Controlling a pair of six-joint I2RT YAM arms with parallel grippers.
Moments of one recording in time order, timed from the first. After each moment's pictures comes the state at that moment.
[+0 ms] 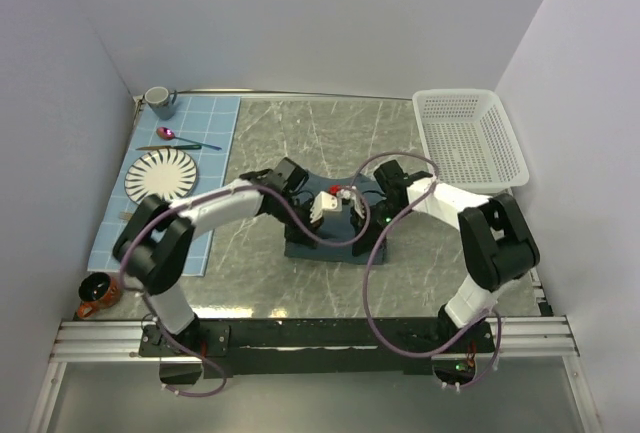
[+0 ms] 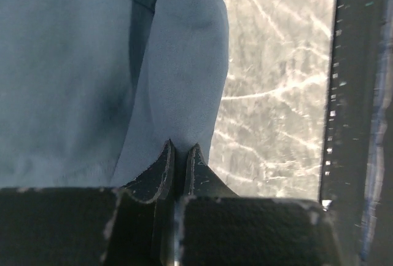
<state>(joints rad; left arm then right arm) -0.68 1.70 1.11 -0.55 0.69 0.62 0.41 1.66 0.96 -0.71 -0.86 -0.82</state>
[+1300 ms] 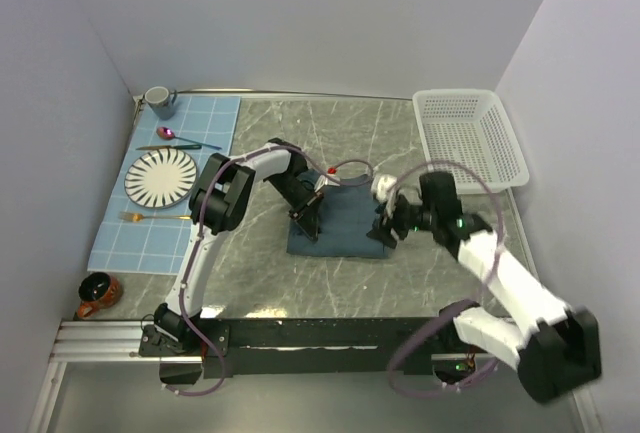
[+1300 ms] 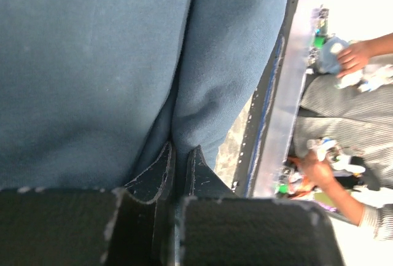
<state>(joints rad) -0.51 2.44 1.83 -1.30 1.04 0.66 0.30 1.08 0.72 -0.41 -0.68 -0.57</state>
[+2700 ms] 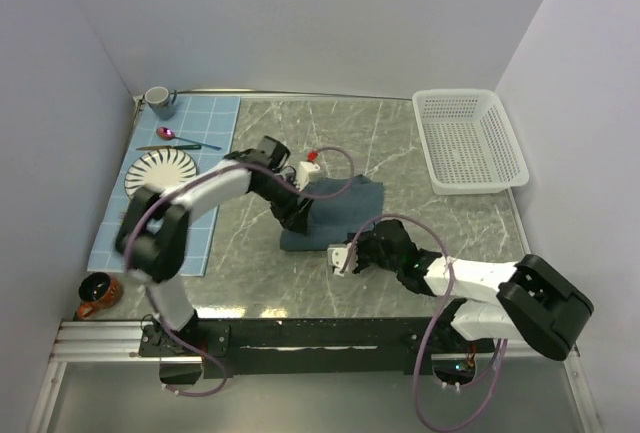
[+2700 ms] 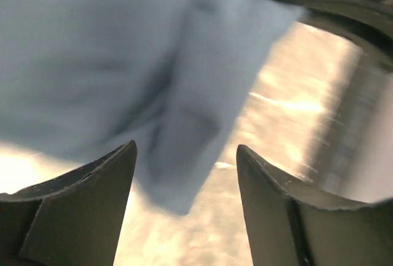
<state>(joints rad) -0.52 1.82 1.28 -0.70 0.73 0.37 0.78 1.23 0.29 0.38 -0.15 -1.07</state>
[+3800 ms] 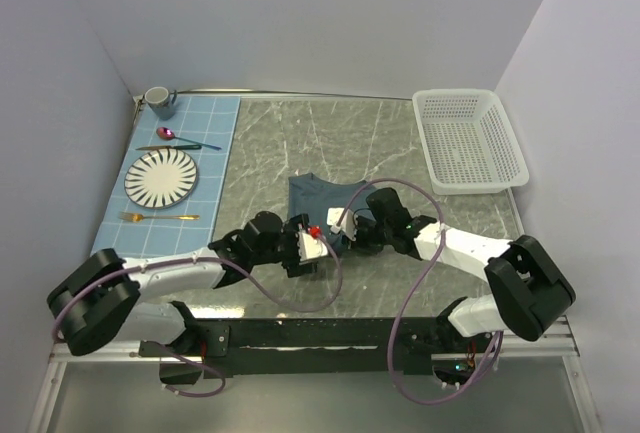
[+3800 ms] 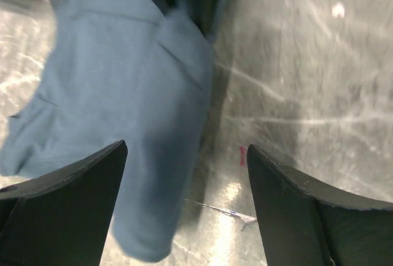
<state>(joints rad) -0.89 1.27 0.49 0.29 0.26 0.52 0.62 1.37 0.60 -0.11 -0.39 -0.73</state>
